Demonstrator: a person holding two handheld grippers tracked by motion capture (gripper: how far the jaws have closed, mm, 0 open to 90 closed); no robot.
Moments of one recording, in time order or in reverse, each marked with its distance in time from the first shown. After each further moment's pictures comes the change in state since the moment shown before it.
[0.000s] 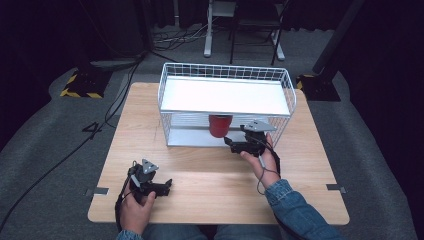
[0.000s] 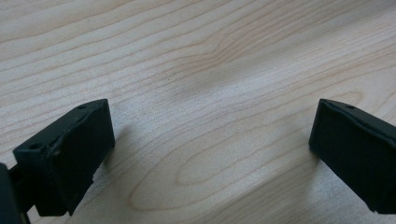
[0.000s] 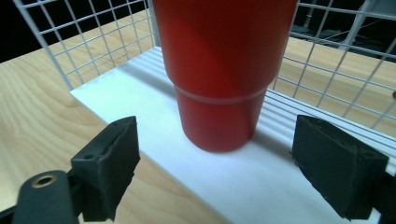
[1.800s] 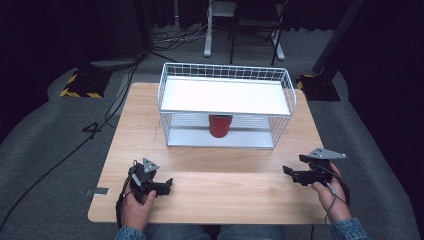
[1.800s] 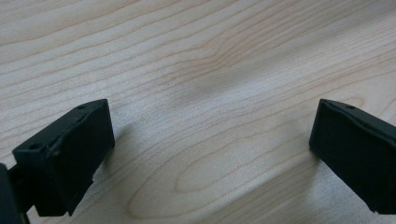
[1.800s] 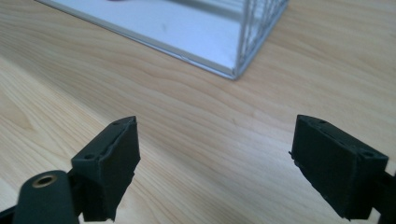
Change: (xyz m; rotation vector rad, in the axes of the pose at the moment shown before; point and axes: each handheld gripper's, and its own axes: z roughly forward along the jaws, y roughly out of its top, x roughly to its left) left arm 0.000 0.002 0.002 0.001 0.003 0.000; right arm -0.075 -0.081 -0.160 0.222 -0.119 0.091
